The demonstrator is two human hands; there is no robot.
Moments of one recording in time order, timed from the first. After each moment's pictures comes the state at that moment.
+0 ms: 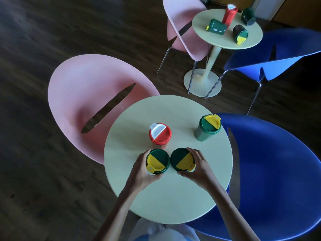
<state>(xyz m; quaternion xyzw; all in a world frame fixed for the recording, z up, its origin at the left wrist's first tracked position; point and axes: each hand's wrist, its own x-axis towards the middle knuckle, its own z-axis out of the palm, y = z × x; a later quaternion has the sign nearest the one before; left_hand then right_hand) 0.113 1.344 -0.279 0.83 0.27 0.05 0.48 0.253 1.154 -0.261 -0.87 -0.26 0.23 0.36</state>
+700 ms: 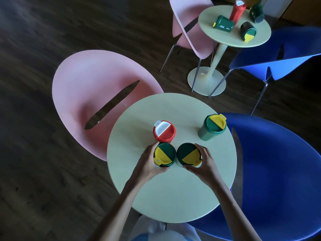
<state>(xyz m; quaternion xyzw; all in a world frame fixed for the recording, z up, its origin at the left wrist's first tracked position) 0.135 1.353 -0.275 0.83 0.23 0.04 0.50 0.262 1.158 -0.268 -0.87 -0.23 0.20 0.39</state>
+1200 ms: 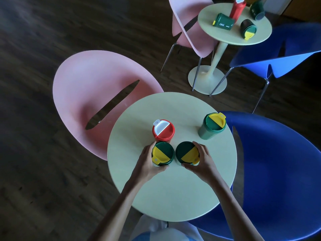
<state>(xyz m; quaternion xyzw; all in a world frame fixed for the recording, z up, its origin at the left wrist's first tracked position) 0.132 1.349 -0.277 0.83 0.26 0.05 0.49 0.265 1.159 -0.272 -0.87 -0.25 0.20 0.38</state>
